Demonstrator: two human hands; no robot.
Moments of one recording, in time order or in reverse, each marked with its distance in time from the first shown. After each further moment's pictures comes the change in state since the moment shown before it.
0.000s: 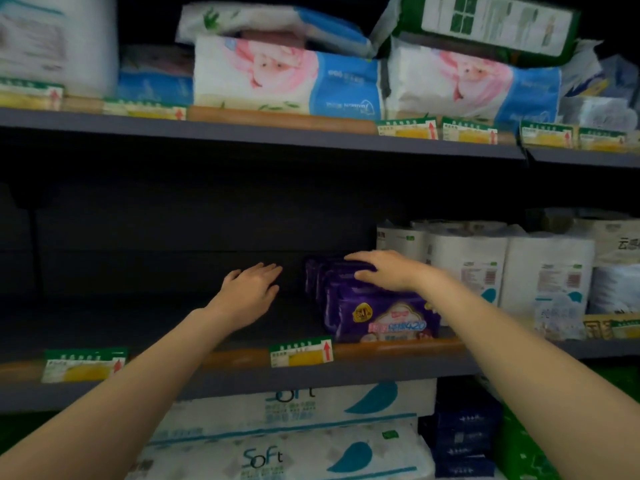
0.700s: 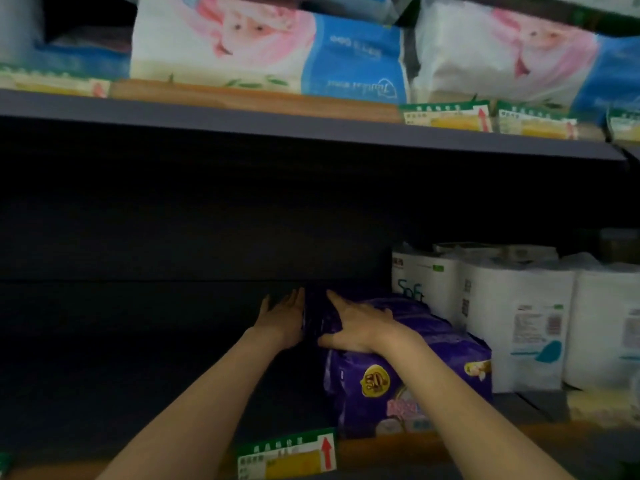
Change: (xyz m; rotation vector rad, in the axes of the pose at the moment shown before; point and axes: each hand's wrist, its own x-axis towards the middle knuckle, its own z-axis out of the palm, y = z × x) left_hand 0.140 0.017 0.070 0.097 -0.260 -0.088; right_hand 0.099 0.005 0.061 -0.038 -0.111 0.084
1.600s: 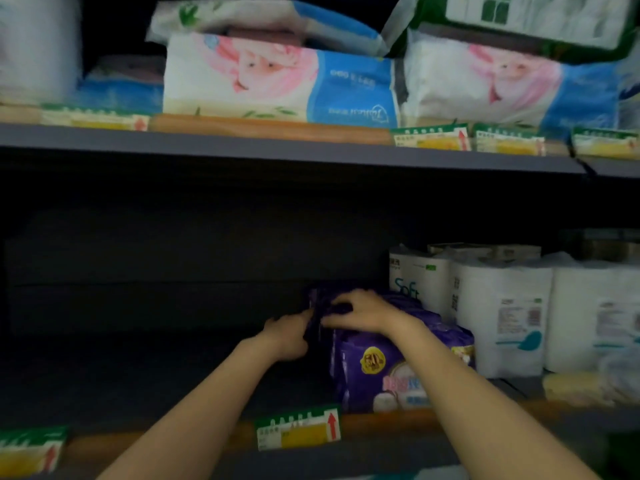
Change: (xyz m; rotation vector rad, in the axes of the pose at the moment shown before) left_hand -0.052 -0.001 -0.003 -0.255 -0.030 0.135; right_hand -0.012 0.005 -0.011 0.252 0.123 -0.052
